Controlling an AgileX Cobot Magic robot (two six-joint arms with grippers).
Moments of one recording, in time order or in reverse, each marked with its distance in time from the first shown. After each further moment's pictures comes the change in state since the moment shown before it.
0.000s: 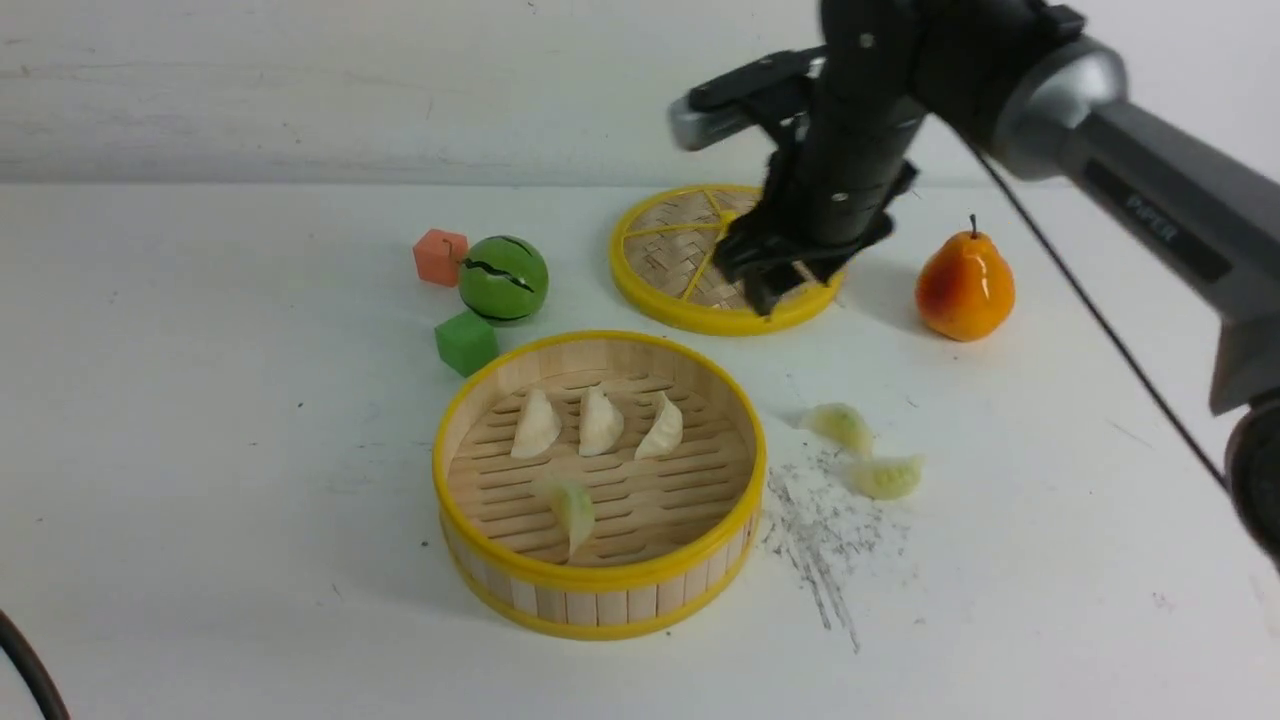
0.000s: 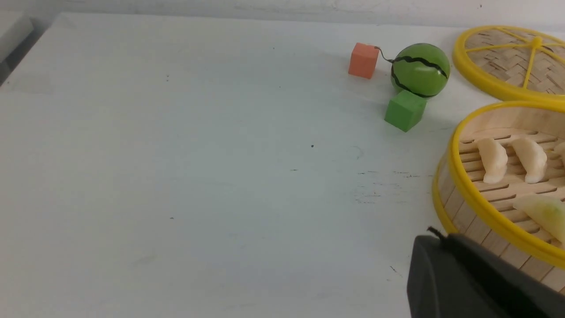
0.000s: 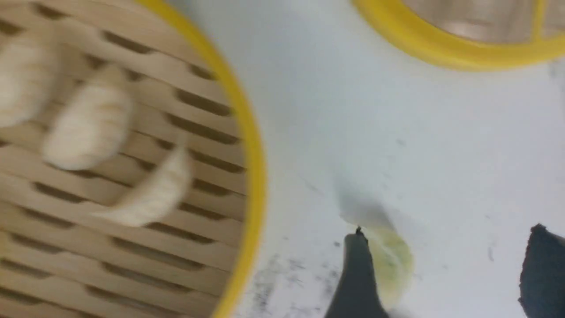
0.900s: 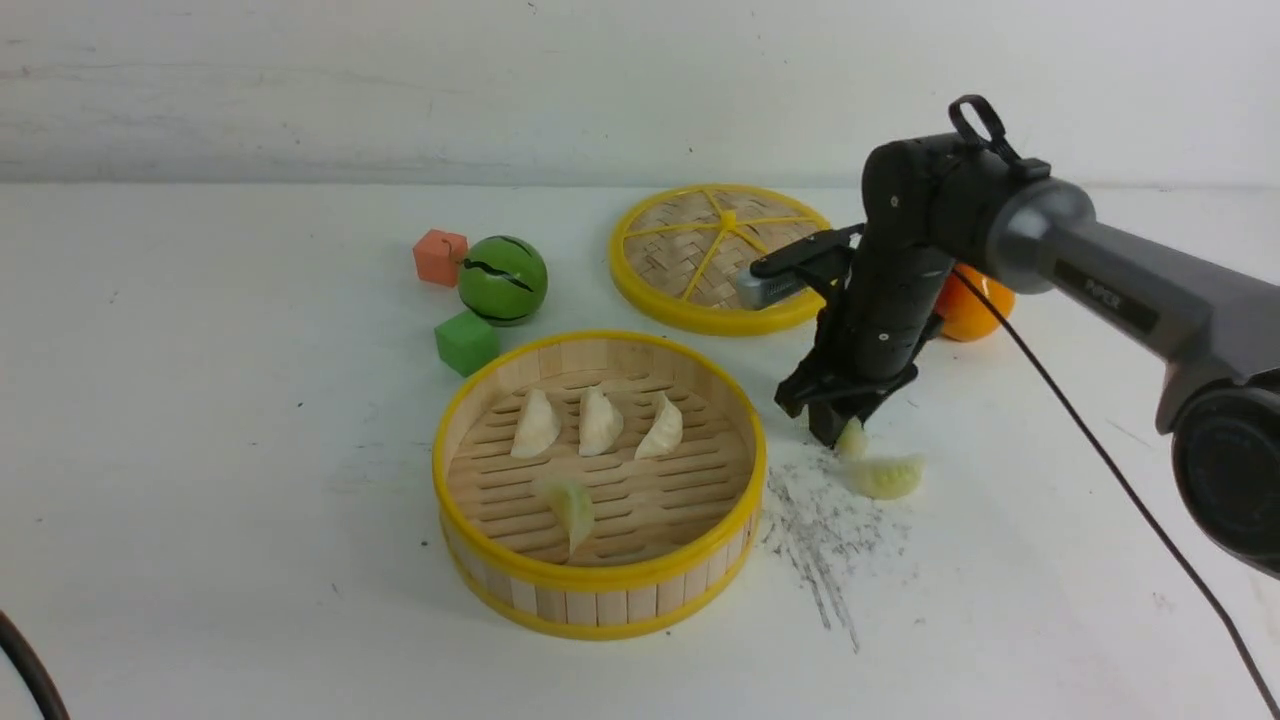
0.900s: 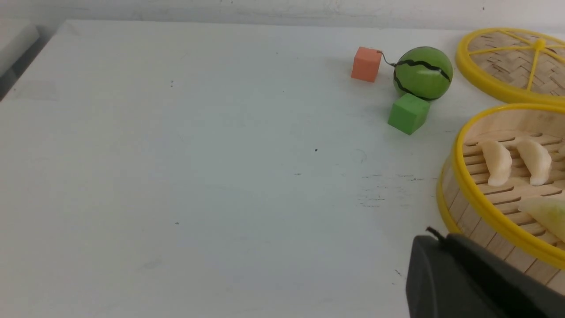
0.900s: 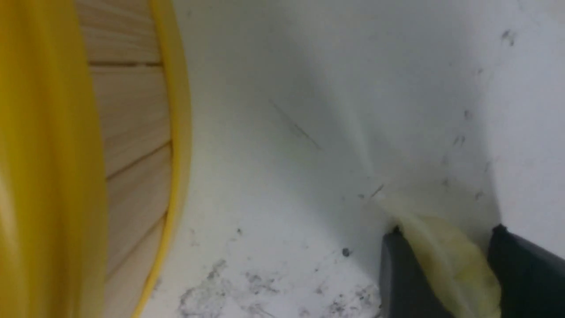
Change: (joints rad) right arm -0.071 0.157 0.151 0.056 -0.101 -0.156; left arm 0.000 0.000 0.000 0.016 0.000 -0.001
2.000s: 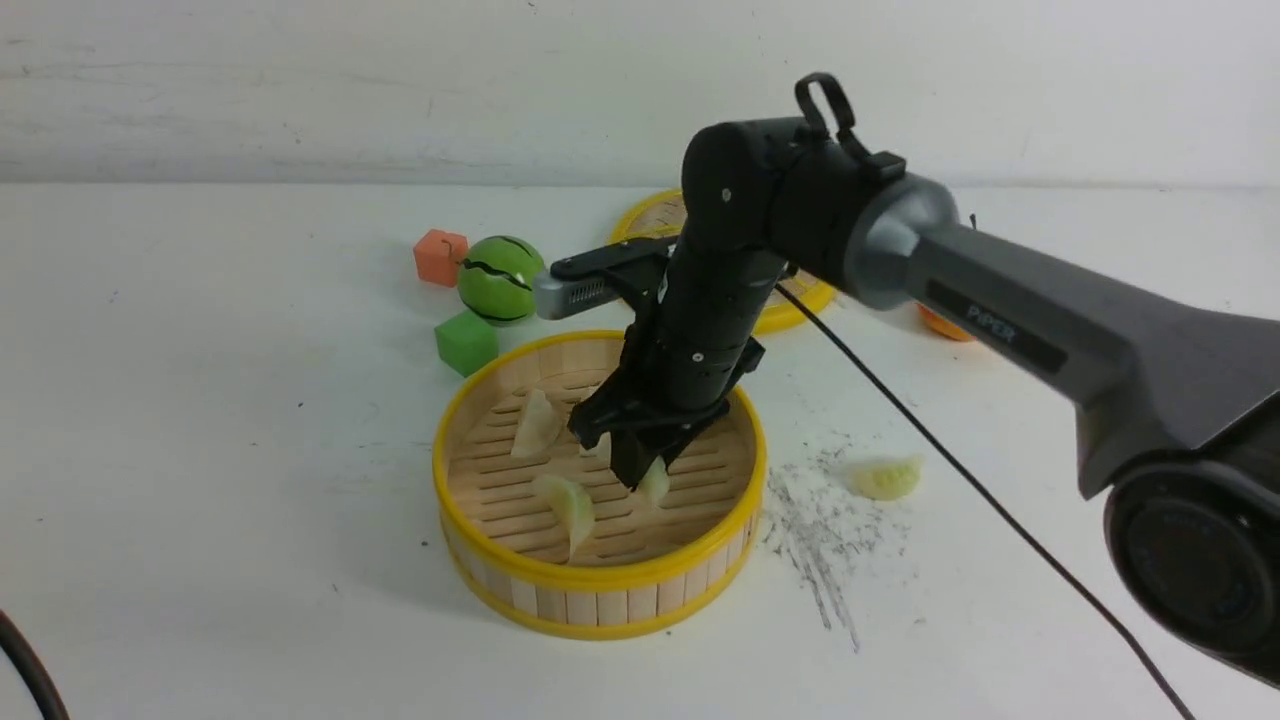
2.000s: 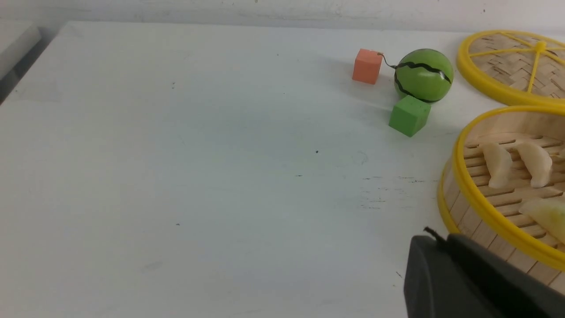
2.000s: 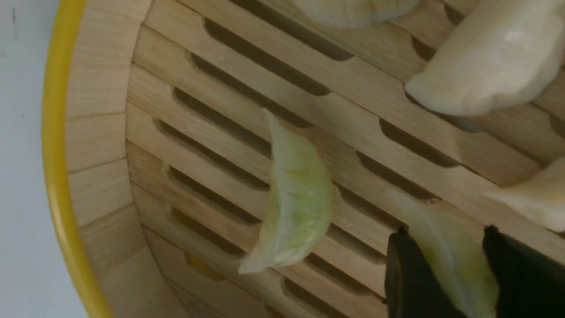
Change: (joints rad) right arm 0.264 -0.074 -0.021 0.179 0.048 0.133; left arm 0.000 0.000 0.000 0.007 0.000 -0.007
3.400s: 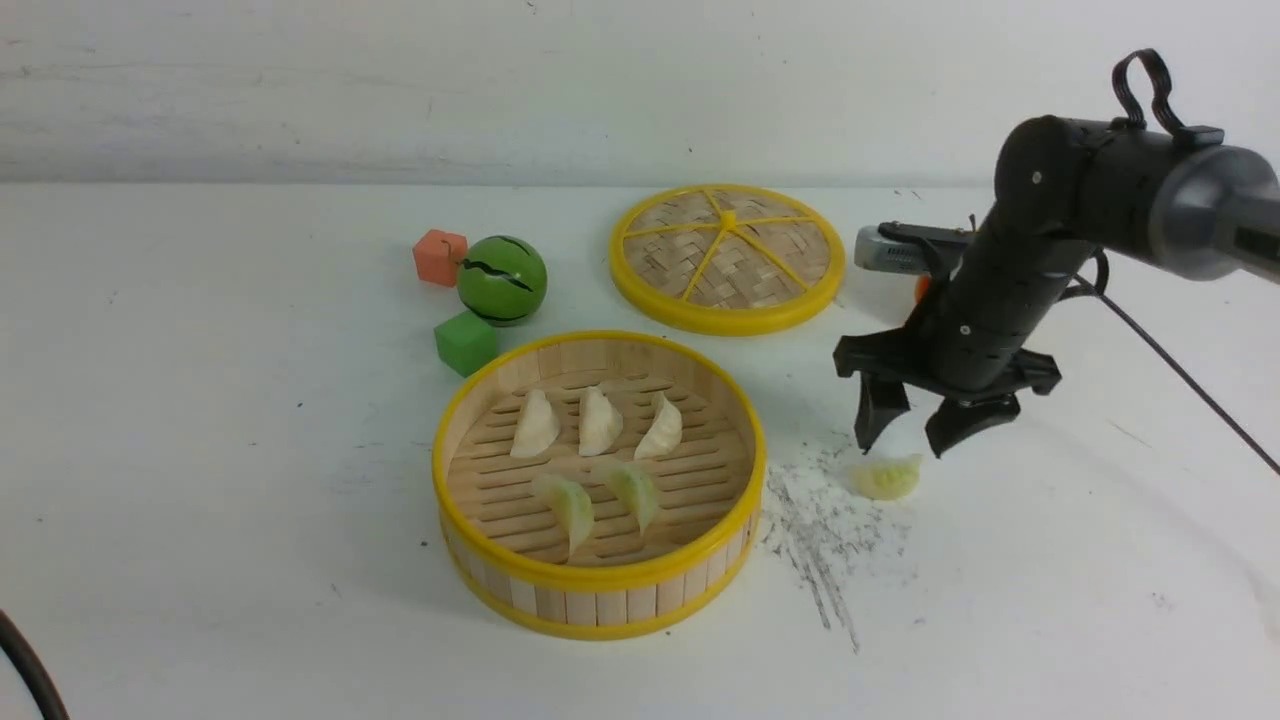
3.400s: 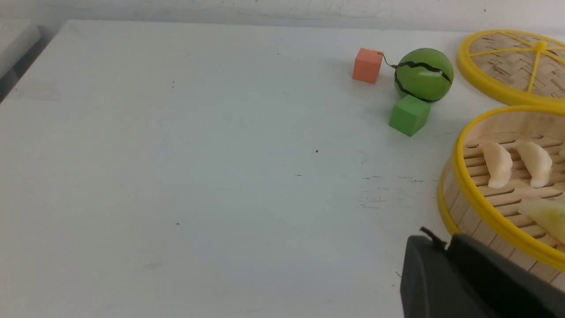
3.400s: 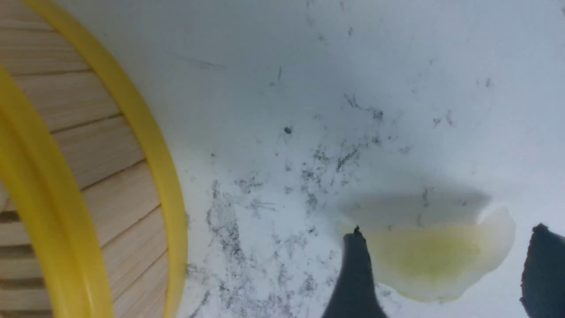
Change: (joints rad) right arm -0.355 -0.189 0.406 -0.026 -0.178 0.286; left arm 0.000 0.000 0.000 0.000 0.001 -0.003
